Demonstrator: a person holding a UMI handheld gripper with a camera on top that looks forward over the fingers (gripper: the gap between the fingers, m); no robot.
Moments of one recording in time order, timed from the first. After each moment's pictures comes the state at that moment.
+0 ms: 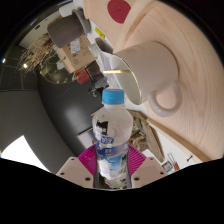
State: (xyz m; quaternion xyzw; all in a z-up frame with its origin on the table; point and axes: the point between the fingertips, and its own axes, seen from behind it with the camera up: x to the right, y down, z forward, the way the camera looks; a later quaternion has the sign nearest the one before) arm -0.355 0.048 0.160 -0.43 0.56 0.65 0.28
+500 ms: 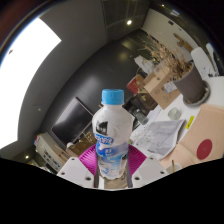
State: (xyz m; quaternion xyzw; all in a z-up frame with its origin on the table) arm -0.281 0.037 0.292 -0.68 0.24 0.32 0.61
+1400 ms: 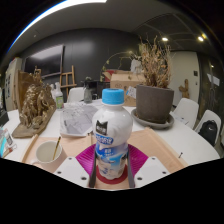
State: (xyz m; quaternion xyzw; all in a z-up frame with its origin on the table) arm -0.060 0.012 0.061 -0.82 0.09 -0.06 0.56
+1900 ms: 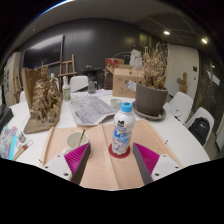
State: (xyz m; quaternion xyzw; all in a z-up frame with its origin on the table) arm -0.120 -0.089 0.119 -0.87 0.10 -0.07 0.49
